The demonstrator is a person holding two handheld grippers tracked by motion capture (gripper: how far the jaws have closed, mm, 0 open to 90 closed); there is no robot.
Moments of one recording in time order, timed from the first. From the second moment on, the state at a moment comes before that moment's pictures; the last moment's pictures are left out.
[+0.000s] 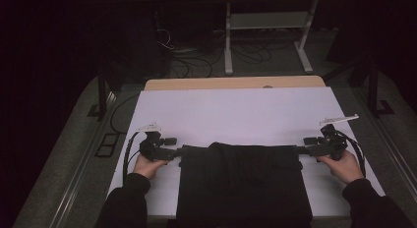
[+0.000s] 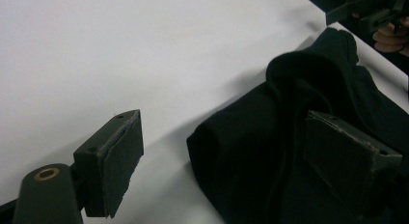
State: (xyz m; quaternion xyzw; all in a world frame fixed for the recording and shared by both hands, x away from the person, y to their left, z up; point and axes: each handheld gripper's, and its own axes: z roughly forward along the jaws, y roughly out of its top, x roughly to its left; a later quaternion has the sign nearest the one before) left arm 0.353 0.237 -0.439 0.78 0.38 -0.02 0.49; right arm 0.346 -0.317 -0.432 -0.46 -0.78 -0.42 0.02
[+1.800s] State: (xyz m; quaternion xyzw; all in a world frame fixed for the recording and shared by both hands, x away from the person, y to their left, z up) left arm 0.358 0.227 -0.438 0.80 0.36 -0.03 0.47; right arm 0.350 -0.313 -0.440 -0.44 -0.79 -0.42 0.05
